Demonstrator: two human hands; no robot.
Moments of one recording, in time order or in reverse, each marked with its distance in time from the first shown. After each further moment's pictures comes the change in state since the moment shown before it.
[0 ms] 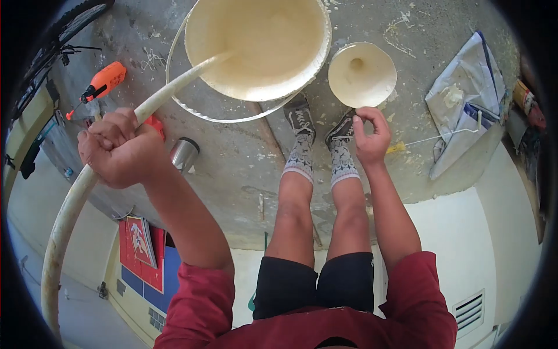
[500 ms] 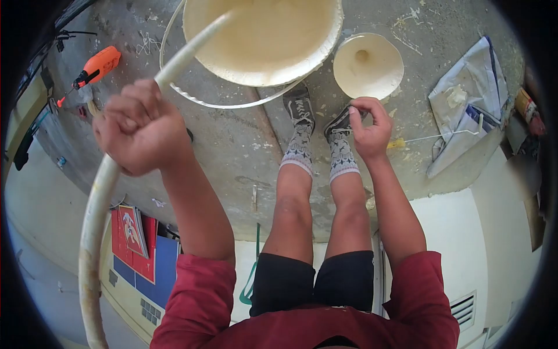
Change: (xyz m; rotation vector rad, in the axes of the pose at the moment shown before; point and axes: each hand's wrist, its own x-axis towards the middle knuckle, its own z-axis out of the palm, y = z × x) left_hand -0.029 -0.030 -0.018 -0.273 -0.276 0.006; right_hand 0.002 -0.007 0.011 -0.035 -0.157 -0.059
